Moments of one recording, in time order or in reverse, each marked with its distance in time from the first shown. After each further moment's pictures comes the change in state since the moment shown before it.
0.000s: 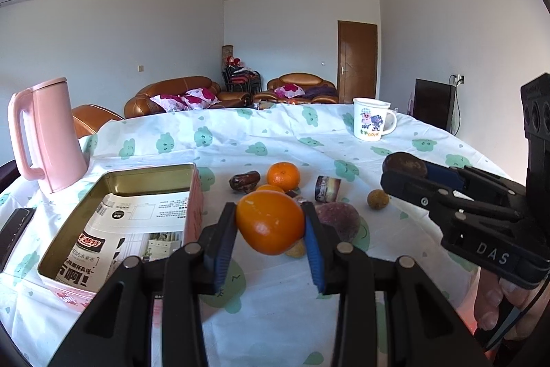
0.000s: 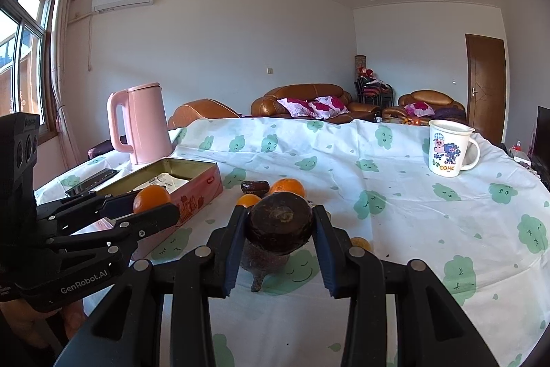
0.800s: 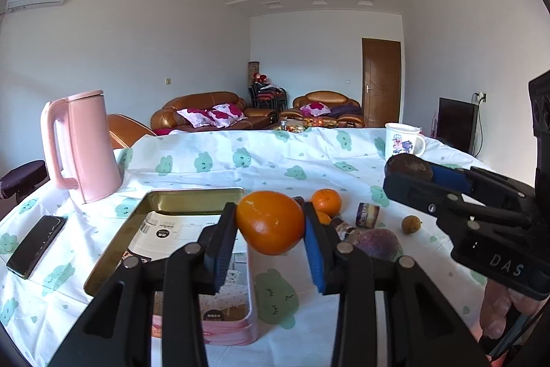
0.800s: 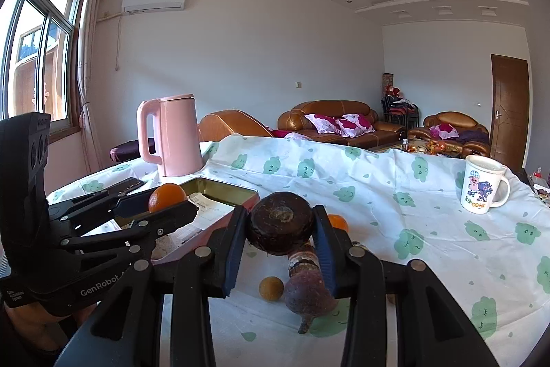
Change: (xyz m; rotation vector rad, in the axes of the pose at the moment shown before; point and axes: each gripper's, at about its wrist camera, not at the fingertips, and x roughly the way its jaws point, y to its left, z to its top) left arm -0.018 0.034 0.013 -0.041 -0.069 0.112; right arm 0.016 0.040 0.031 -0.081 -0.045 0.113
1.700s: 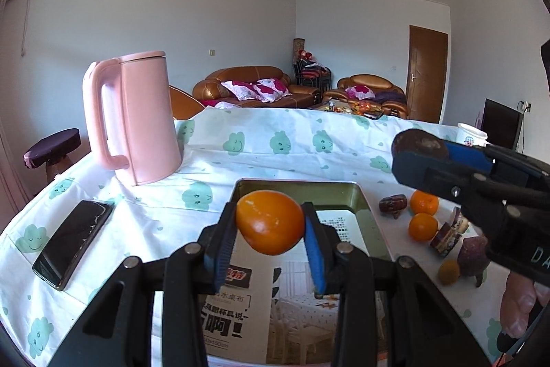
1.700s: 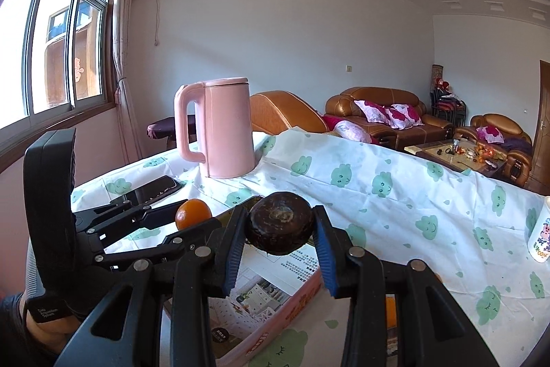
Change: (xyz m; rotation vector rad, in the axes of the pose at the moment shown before) left arm 0.040 0.103 0.009 -0.086 0.112 0.157; right arm 0.103 0.069 0.040 -0.063 0.114 0.183
